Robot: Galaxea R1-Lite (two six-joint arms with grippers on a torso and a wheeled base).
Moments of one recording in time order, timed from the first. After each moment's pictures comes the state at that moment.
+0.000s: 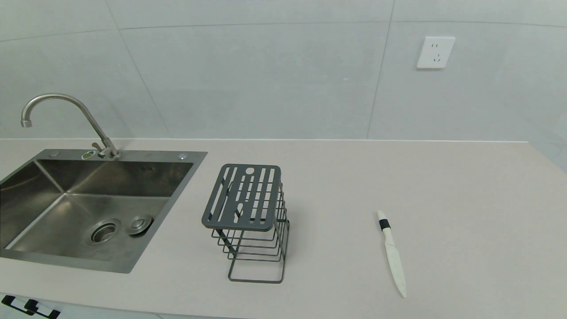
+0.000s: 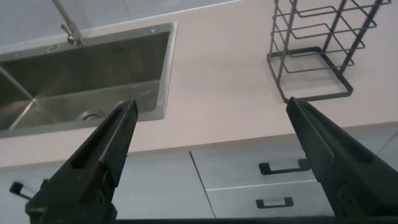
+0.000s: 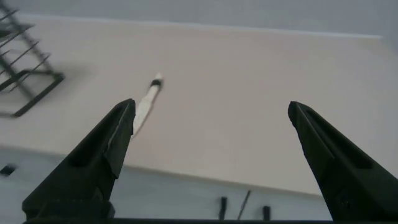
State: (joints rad) left arm 0.00 0.00 0.00 -0.04 -0.10 0.20; right arm 0.00 0.01 -0.04 -0.02 0.21 -0.02
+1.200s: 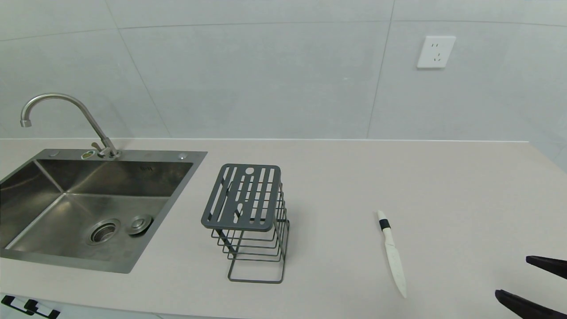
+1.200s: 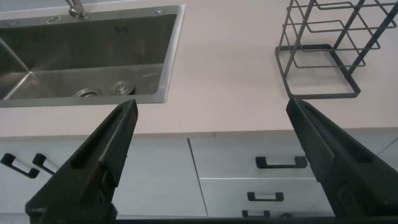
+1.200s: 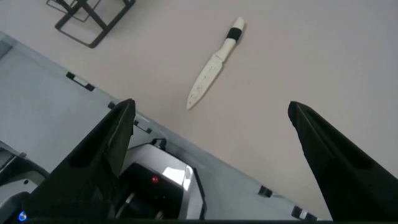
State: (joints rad) left arm 0.00 0.00 0.00 0.00 0.00 0.08; right arm 0.14 0.89 -0.29 -0.21 0.34 -0.13
